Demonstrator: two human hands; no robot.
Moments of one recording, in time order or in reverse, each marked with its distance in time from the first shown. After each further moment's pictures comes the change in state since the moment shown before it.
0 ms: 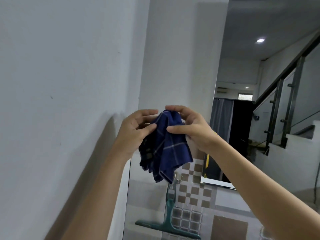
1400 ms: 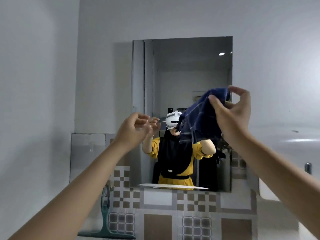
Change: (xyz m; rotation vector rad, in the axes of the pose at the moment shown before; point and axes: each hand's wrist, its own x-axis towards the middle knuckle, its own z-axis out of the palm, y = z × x) left_hand -0.002 0.080 0.256 0.532 -0.042 0.142; right_hand -0.206 -0.160 -0.214 -0.252 1.025 -0.237
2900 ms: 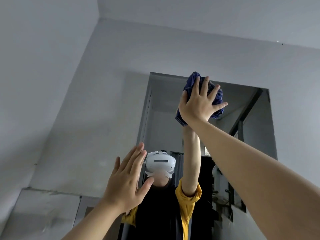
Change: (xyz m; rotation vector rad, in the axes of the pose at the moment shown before) left_hand 0.132 -0.180 0.035 0.495 0.246 0.464; right_hand 0.210 0.050 0.249 -1.120 0.194 -0.518
